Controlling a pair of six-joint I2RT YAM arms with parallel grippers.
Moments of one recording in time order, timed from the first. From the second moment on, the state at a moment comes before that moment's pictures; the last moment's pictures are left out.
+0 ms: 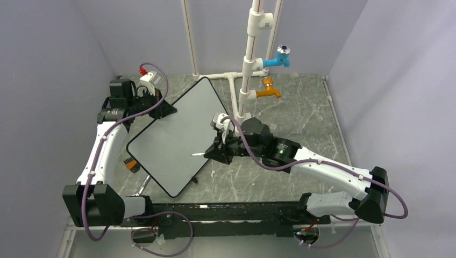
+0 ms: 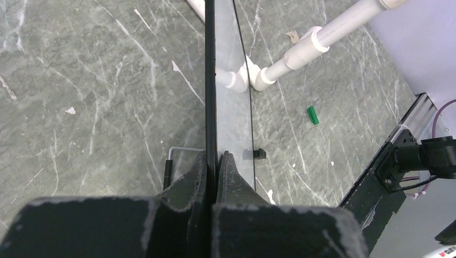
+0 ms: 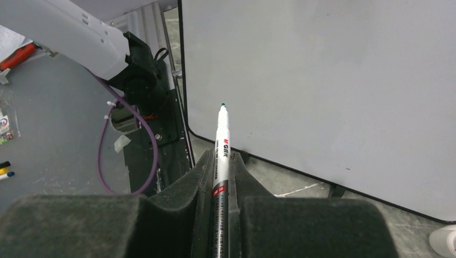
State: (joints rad) left arm 0.03 1.27 1.19 -0.52 0.79 0.03; right arm 1.05 1.20 1.07 -0.16 -0.30 0.11
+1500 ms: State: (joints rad) left arm -0.05 1.21 1.17 -0.51 0.68 0.04; right arm 1.27 1.64 1.37 0.18 -0.08 0.02
